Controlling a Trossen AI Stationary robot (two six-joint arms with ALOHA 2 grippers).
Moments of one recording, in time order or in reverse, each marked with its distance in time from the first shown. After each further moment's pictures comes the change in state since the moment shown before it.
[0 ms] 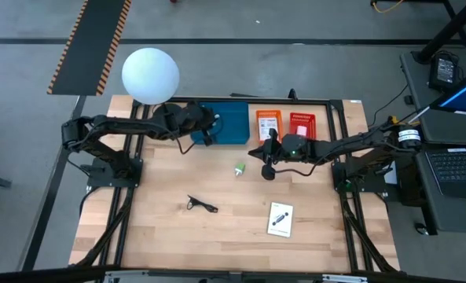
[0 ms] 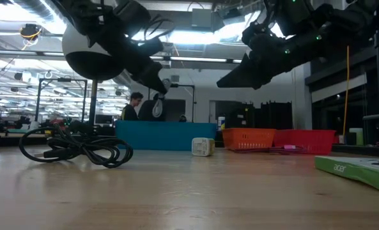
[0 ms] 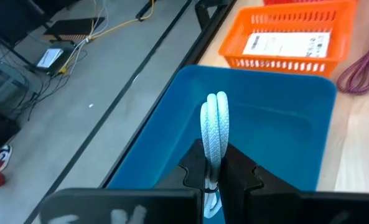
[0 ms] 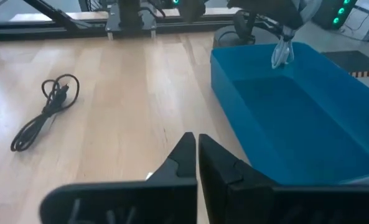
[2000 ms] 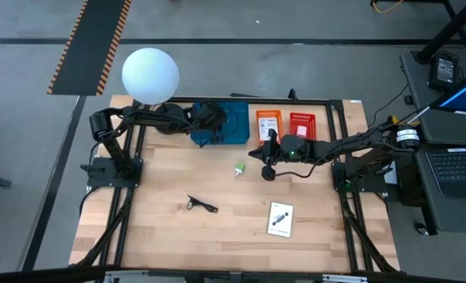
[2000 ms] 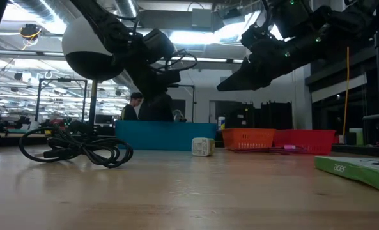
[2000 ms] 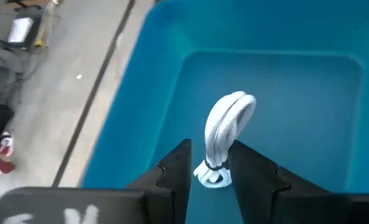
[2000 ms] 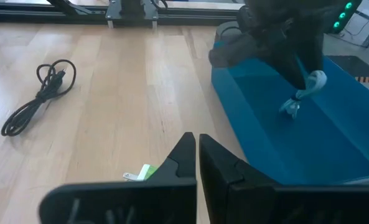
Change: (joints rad) left arm 0.064 0.298 0.187 -0.117 0.040 0.123; right arm 0.000 0.016 0.000 -0.003 -0.001 -0.053
